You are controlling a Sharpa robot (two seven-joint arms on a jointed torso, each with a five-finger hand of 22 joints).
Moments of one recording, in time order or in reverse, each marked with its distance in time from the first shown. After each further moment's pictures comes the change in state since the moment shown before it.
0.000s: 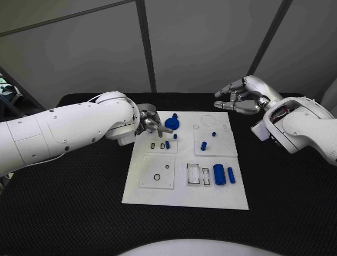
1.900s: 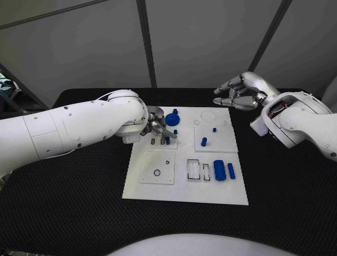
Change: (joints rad) left arm -0.001 0.064 -0.024 -0.037 -0.042 0.112 -0.023; left_hand 0.014 0.003 -0.008 -0.003 0.000 -0.034 0.002 0.043 0.072 -0.016 0.003 -0.012 -0.014 0.000 0.000 0.004 0.000 0.000 -0.018 0.000 -0.015 -0.008; right arm 0.000 0.028 0.000 -0.031 -0.034 0.016 -0.033; right_hand 0.000 0.000 0.000 0.000 0.039 0.001 -0.001 0.000 -0.001 0.000 0.000 0.000 0.001 0.004 -0.004 -0.011 -0.002 0.000 0.000 0.000 -0.010 -0.008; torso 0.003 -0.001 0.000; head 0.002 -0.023
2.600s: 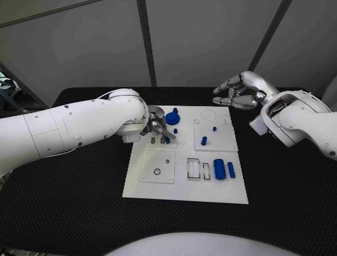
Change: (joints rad) left arm 0.000 0.004 -0.001 -0.001 -0.001 0.022 -0.001; left_hand 0.062 0.025 0.023 -0.028 0.013 -0.018 -0.004 0.023 0.041 0.002 -0.002 0.000 -0.003 0.000 0.000 0.000 0.000 0.000 0.000 0.000 0.004 0.007; right arm 0.000 0.005 0.000 -0.002 -0.001 0.009 -0.003; right_hand 0.000 0.000 0.000 0.000 0.002 0.000 0.000 0.000 0.000 0.000 0.000 0.000 0.000 0.000 0.000 0.000 0.000 0.000 0.000 0.000 0.000 -0.001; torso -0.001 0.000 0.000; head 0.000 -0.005
